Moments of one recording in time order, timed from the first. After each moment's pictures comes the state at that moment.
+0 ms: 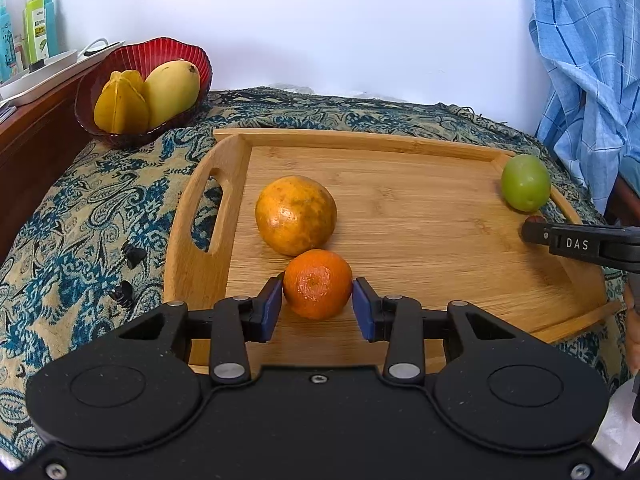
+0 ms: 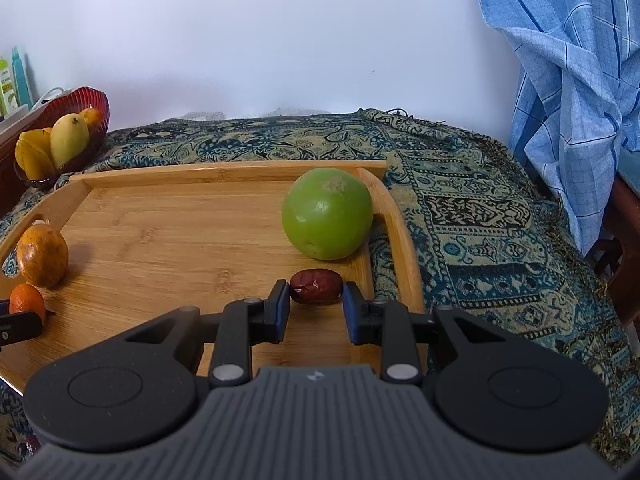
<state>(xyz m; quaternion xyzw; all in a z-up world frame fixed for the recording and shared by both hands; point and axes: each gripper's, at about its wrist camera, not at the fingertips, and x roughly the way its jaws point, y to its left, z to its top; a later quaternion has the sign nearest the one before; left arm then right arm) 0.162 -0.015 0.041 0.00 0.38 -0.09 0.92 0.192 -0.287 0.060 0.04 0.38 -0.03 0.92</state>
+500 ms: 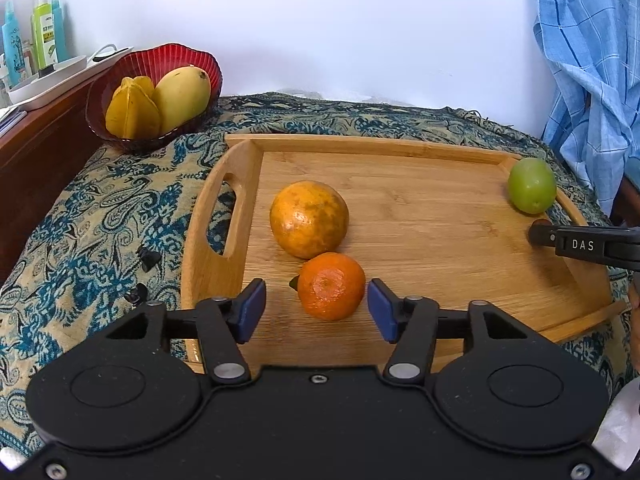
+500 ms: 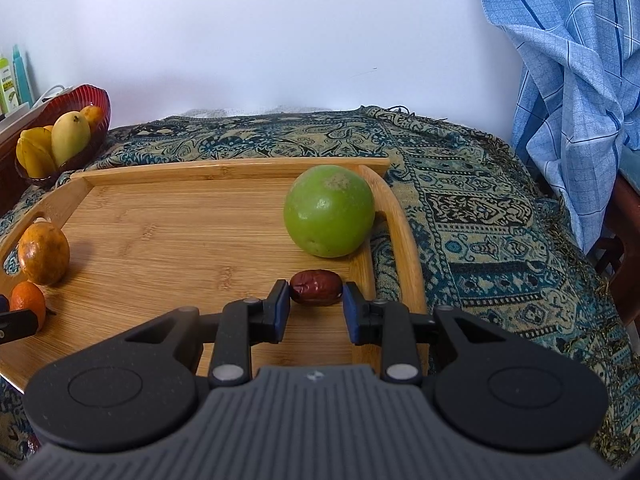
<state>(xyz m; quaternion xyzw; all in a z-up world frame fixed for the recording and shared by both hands) 0.157 -0.011 0.046 0.01 0.37 -0.08 0.93 0.191 -0.288 0.060 0.04 0.38 -0.03 0.92</state>
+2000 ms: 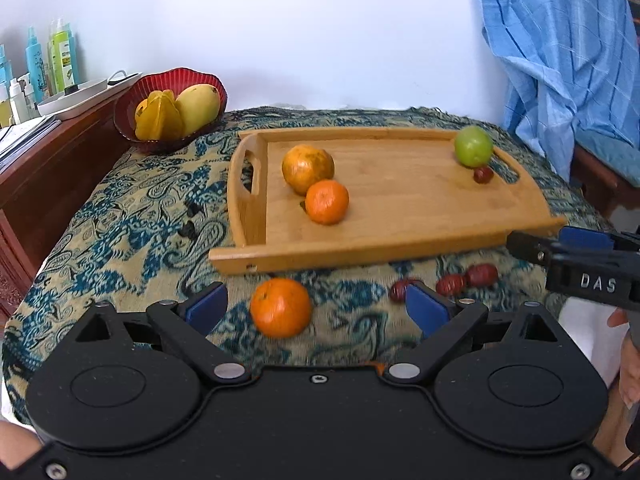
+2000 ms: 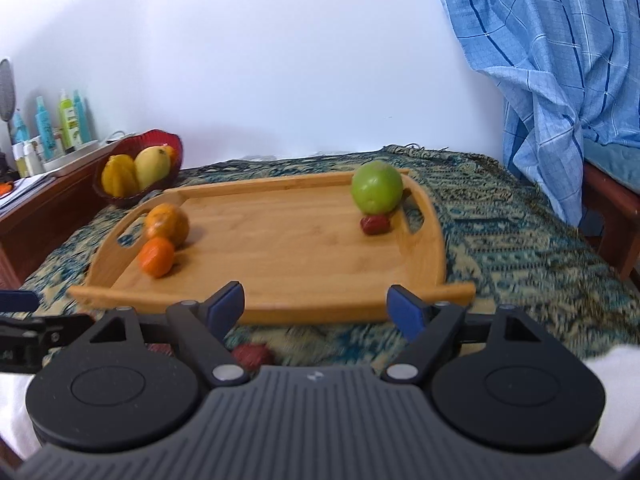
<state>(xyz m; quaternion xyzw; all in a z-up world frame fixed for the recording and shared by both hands) 0.024 0.022 0.057 0.04 0.33 -0.11 0.94 0.032 -0.233 0.081 0.07 0.28 0.01 0.96</state>
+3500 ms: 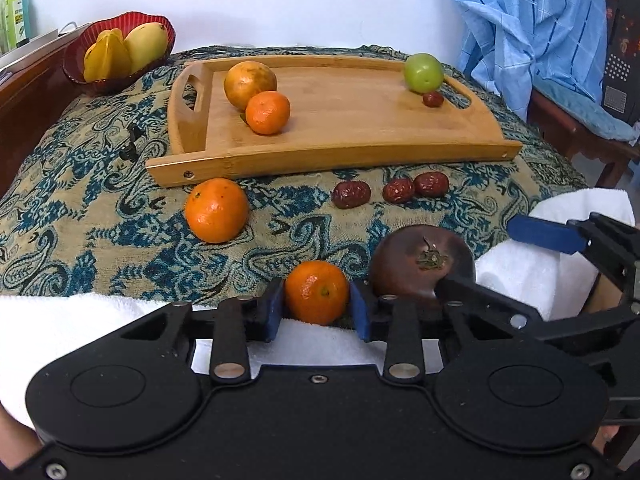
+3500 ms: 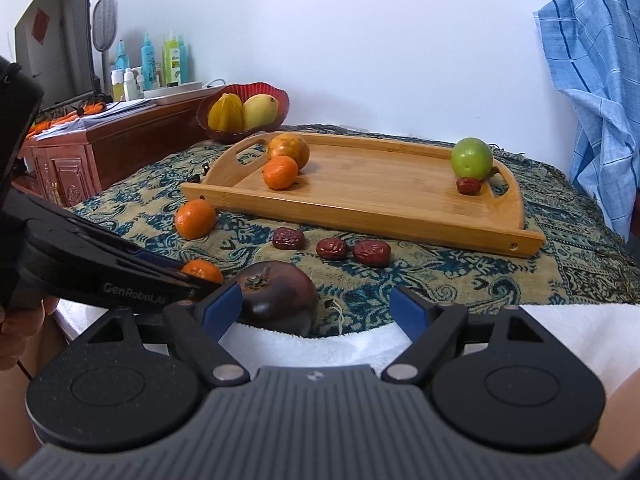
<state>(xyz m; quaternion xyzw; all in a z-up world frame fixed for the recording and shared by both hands) 0.005 0.014 0.023 0.04 0.40 -0.18 0.90 -0.036 -0.177 0.067 0.00 0.29 0.11 0.95</state>
